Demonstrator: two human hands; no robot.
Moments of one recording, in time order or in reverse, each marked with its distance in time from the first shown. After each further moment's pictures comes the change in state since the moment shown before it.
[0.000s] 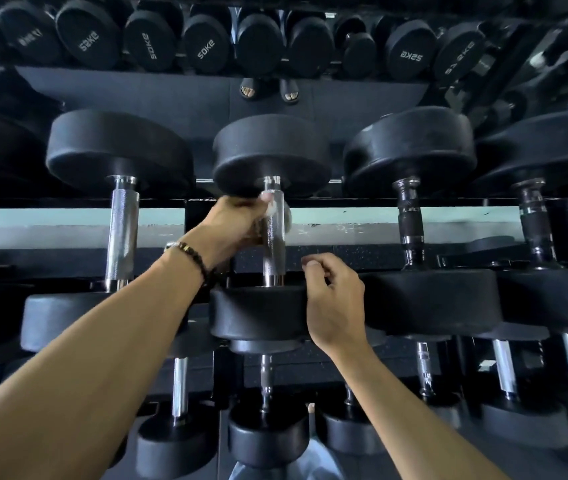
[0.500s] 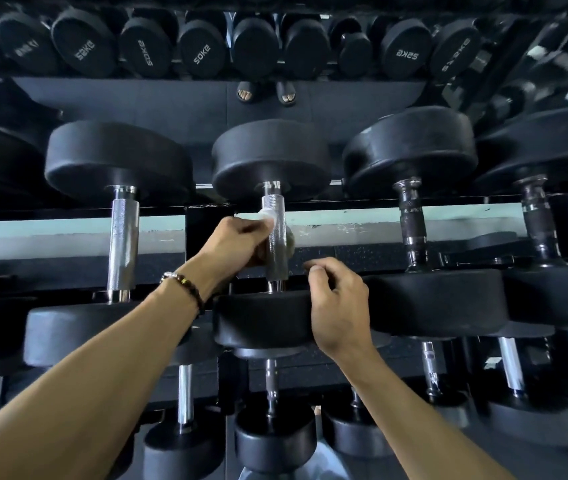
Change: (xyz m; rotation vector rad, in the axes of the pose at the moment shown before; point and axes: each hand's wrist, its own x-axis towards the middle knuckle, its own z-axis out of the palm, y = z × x) left_hand -0.016 -0.017 -0.004 0.168 -0.046 0.054; right_hand -0.001 -0.003 -0.002 -0.021 0.048 -0.034
